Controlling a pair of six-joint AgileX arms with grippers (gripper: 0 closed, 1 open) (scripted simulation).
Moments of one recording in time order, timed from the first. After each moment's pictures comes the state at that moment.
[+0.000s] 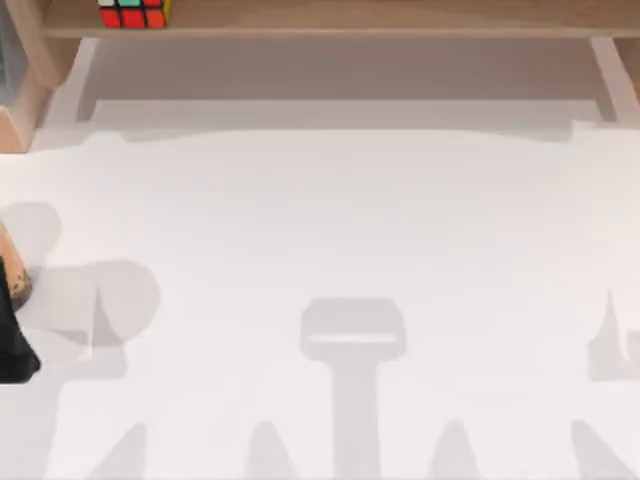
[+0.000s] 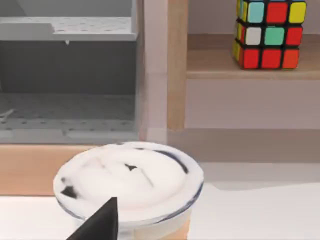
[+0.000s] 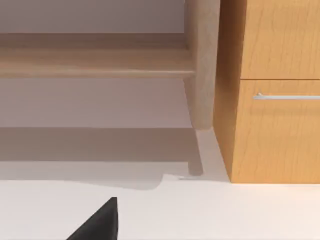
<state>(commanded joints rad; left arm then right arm) 0.00 0.00 0.00 0.00 0.00 0.00 0.00 0.00 0.00 0.00 0.00 0.00</state>
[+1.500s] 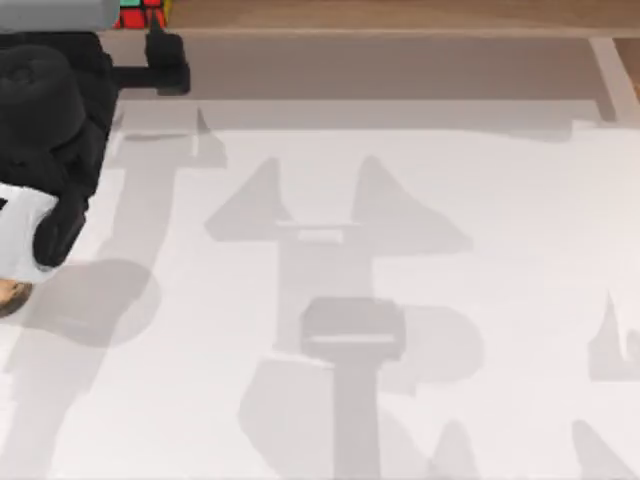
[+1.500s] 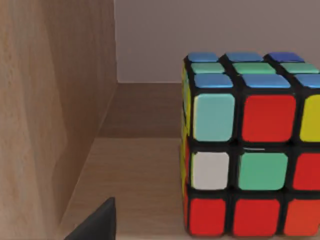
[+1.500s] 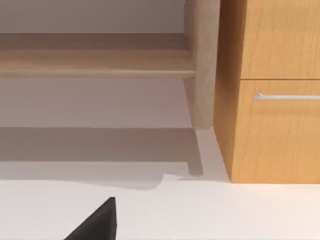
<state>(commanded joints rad) -0.24 1.85 0.82 1.03 -0.21 0.02 0.00 0.00 0.00 0.00 0.00 0.00</state>
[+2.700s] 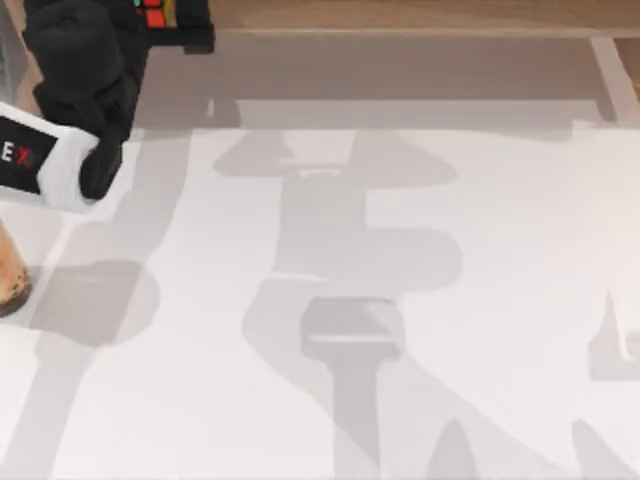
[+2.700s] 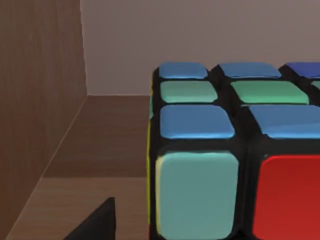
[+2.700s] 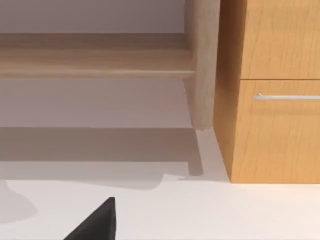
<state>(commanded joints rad) -0.22 2.11 1.14 0.97 -0.18 0.01 0.00 0.00 0.00 0.00 0.00 0.00</state>
